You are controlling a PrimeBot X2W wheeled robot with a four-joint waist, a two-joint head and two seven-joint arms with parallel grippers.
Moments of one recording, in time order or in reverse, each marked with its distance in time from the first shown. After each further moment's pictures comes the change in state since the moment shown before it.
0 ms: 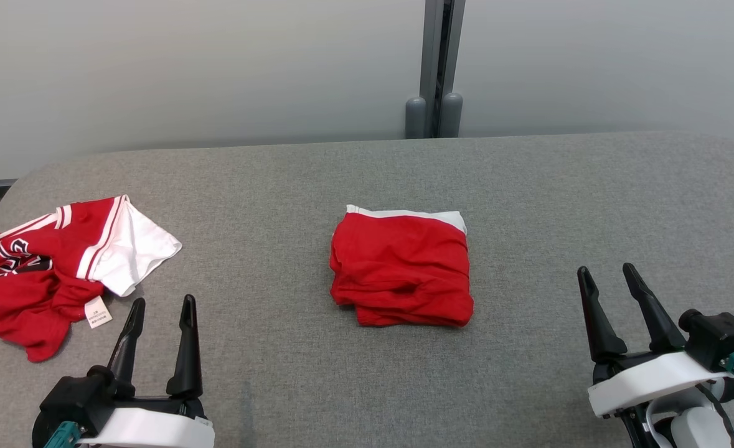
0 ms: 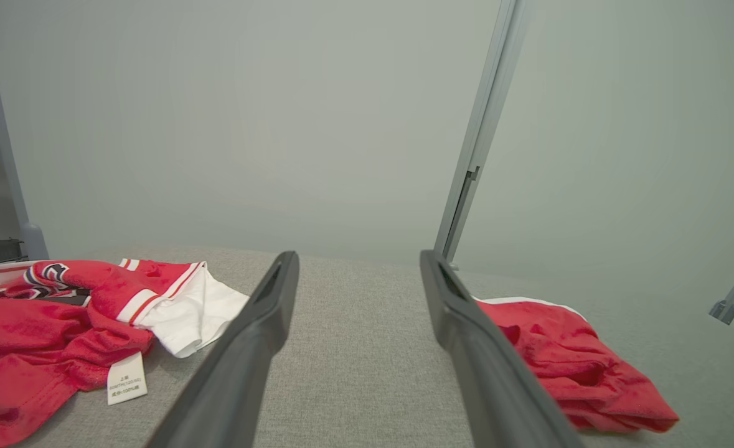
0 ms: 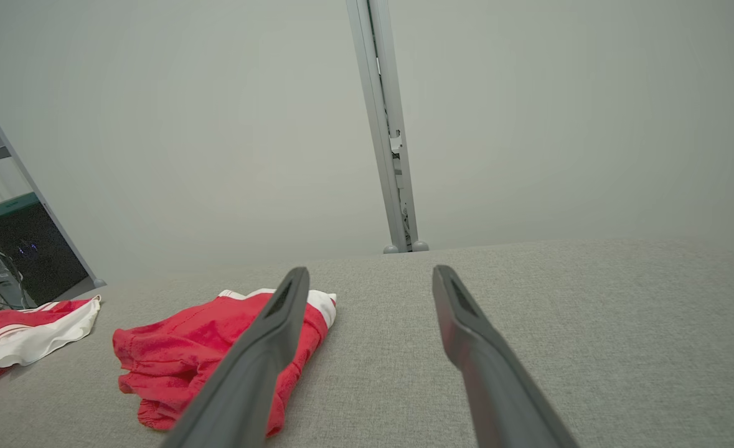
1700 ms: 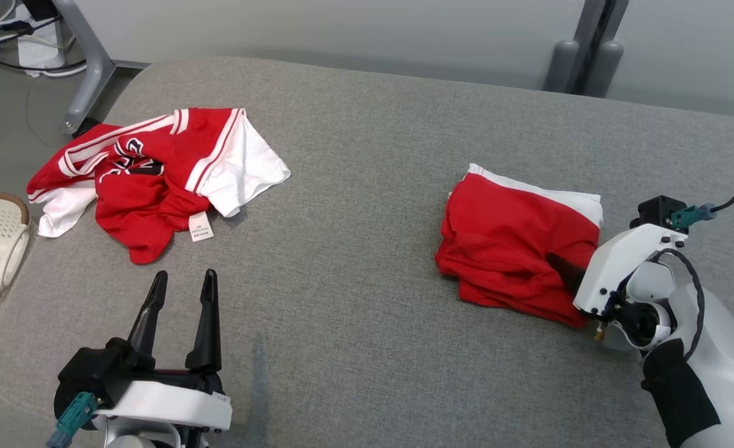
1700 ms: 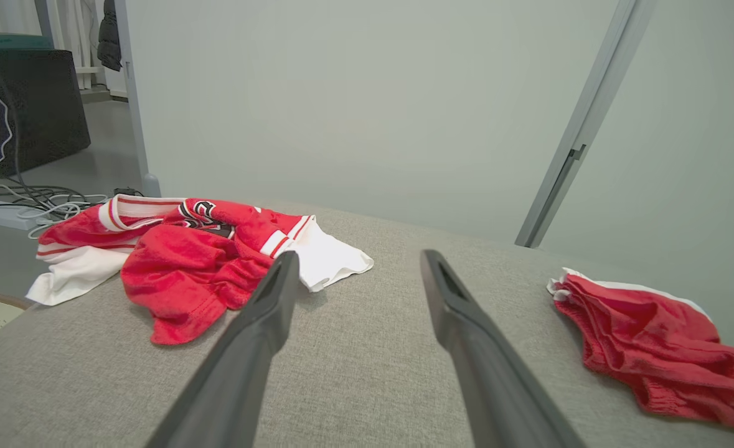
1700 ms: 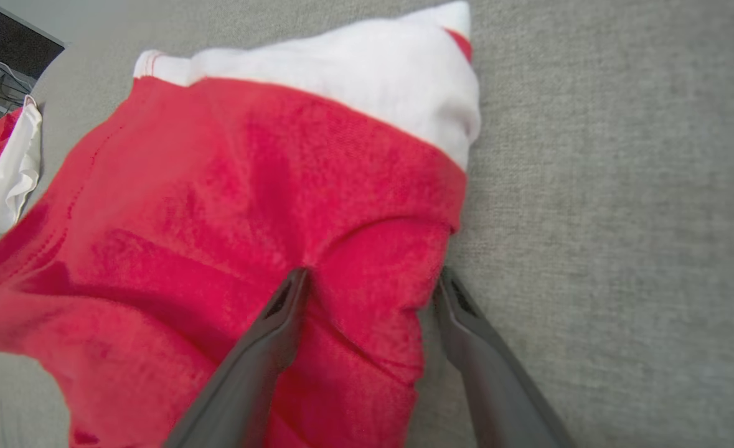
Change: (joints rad) left arm -0.079 -0.005 -0.050 0.035 -0.025 -0.012 0.000; right arm -0.522 0.058 -0.063 0.646 0.160 0.000 0.684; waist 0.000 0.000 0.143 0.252
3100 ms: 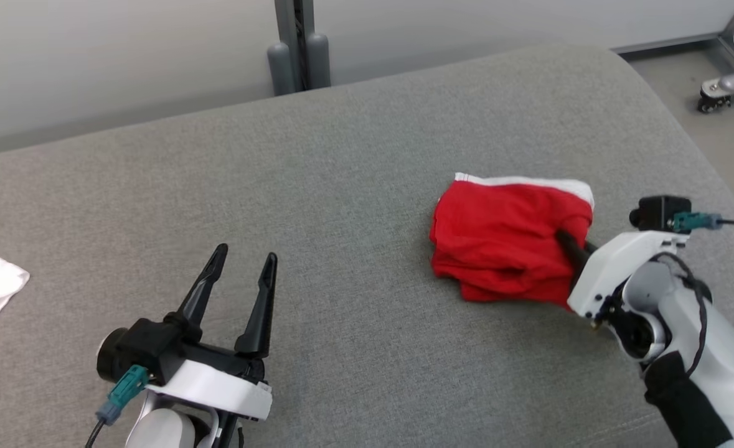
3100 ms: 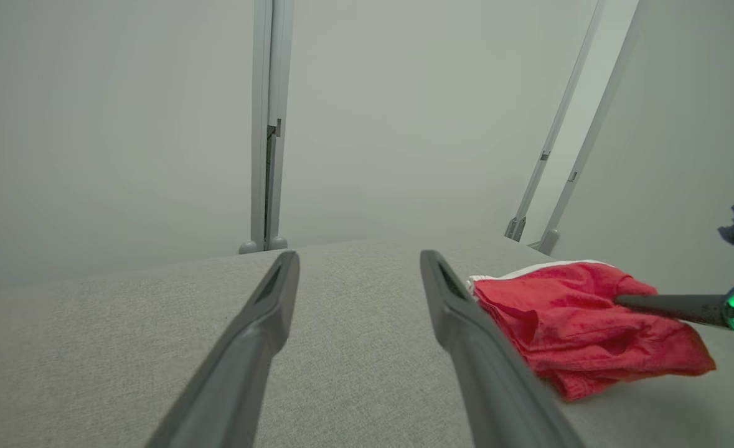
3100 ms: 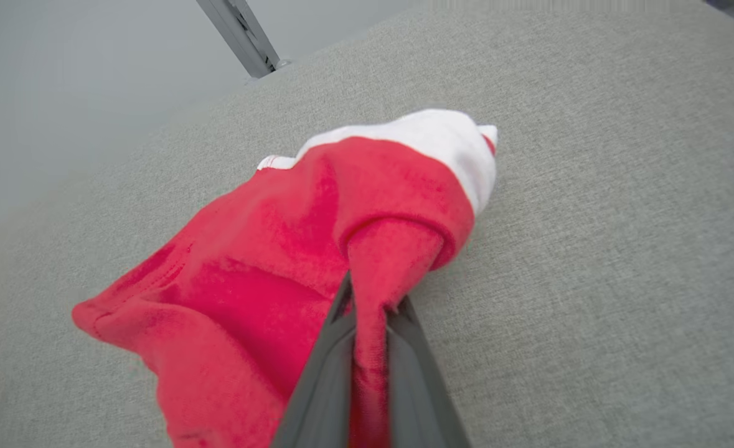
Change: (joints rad) left arm -0.069 0.011 -0.121 0.003 0.057 -0.041 0.000; right arm 0.057 -0.082 0.250 -0.119 0.164 0.000 -0.264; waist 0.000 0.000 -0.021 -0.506
